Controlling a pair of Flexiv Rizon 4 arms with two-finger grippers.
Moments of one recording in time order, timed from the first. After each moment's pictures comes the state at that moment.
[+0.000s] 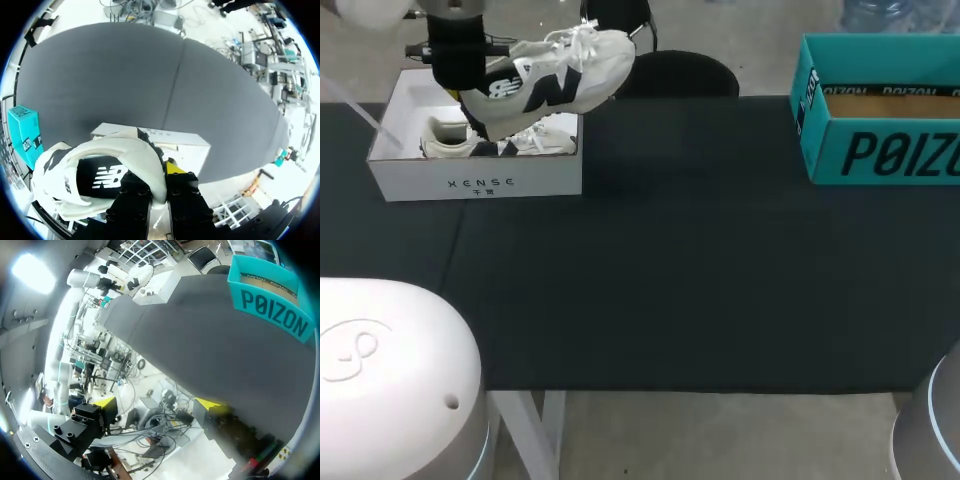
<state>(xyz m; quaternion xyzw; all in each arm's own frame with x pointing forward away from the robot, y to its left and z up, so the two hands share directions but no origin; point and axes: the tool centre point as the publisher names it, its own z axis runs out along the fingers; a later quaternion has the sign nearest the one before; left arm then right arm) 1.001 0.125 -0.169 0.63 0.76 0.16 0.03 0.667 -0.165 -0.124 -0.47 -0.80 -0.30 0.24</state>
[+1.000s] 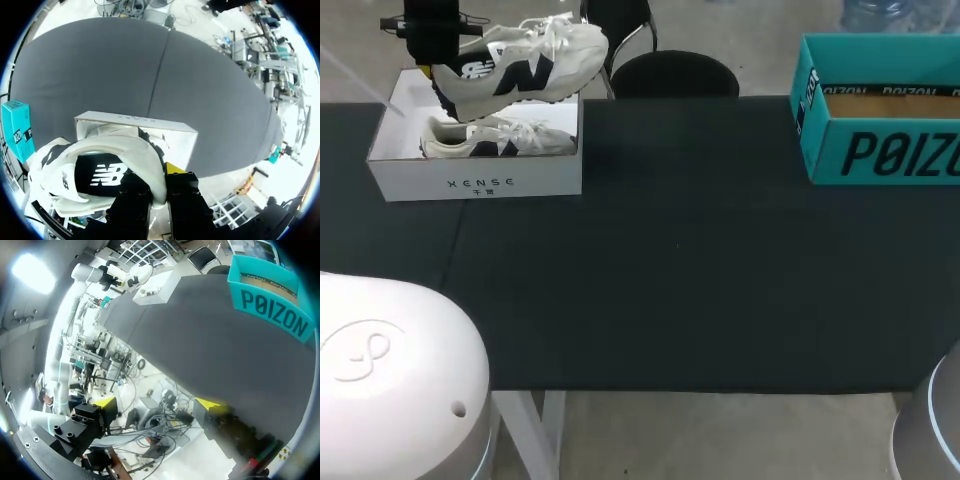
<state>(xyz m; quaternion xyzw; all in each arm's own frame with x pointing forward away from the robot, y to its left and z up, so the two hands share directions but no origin) 1.038 0.162 -0.160 0.62 0.76 0.18 0.00 0.667 -0.165 -0.124 -0.47 -0.80 -0.30 0.24</state>
